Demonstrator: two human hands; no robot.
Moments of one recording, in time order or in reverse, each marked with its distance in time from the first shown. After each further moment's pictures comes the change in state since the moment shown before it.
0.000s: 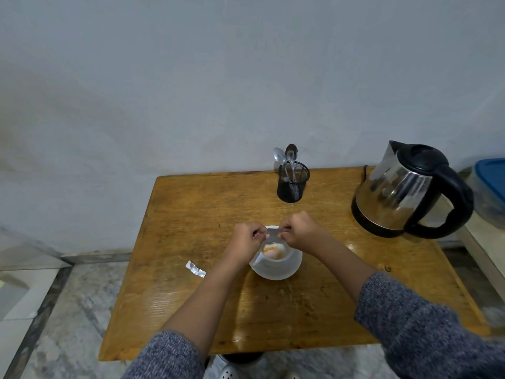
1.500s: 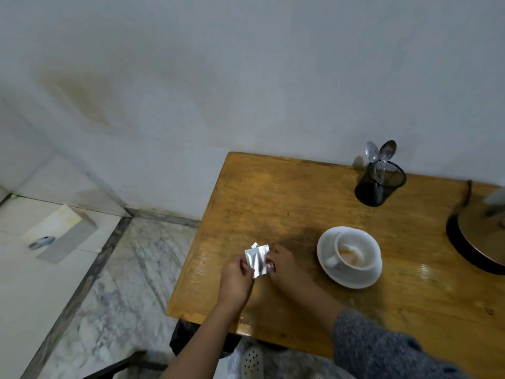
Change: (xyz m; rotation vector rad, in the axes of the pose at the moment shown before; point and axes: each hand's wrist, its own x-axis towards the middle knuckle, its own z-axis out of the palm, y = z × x) left_hand -0.105 -0.146 -0.058 -0.103 0.375 -0.460; right_hand 0.022 -0.109 0.173 0.047 -0.117 -0.246
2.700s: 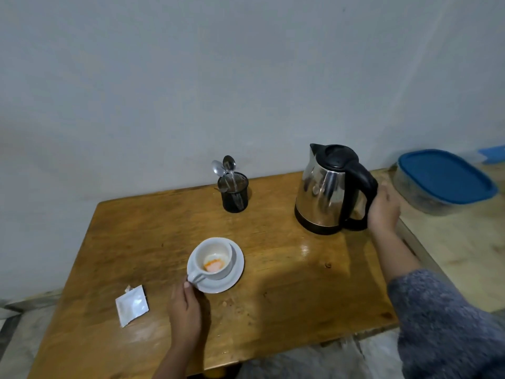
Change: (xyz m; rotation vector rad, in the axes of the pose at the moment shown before) left_hand -0.082 0.087 0.138 -0.152 0.102 0.281; right_hand -0.218 0.242 -0.281 0.861 1.397 0.602
